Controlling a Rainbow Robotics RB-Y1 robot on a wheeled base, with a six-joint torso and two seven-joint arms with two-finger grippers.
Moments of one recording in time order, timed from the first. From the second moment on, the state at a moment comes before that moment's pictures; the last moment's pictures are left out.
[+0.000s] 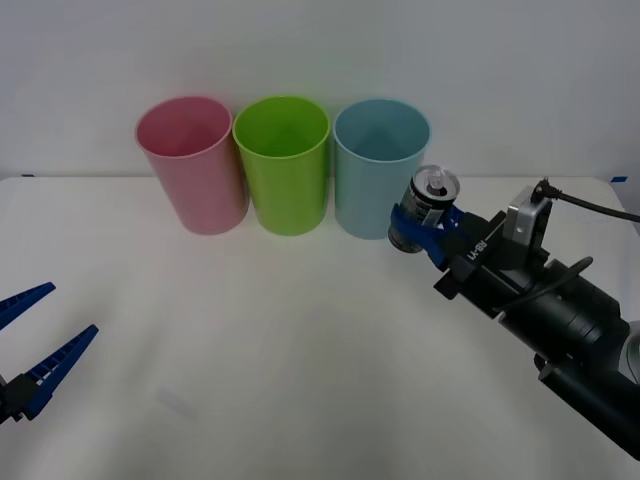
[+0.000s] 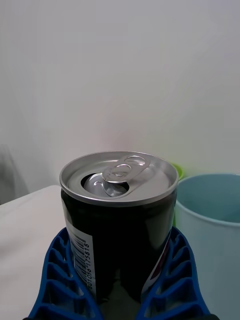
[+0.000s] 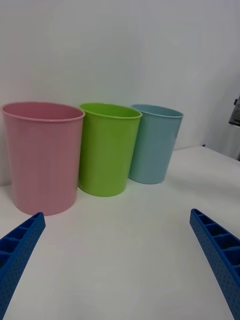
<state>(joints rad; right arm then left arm) 0.07 -0.34 0.04 -1.96 1.25 -0.64 -0.16 0.35 0.40 0.52 -1.66 -0.96 -1.22 0.00</state>
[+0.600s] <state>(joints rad) -0.17 -0.37 0.03 -1.88 1.38 -0.50 -0.34 0.35 0.40 0.52 -1.66 -0.96 -1.22 0.00</state>
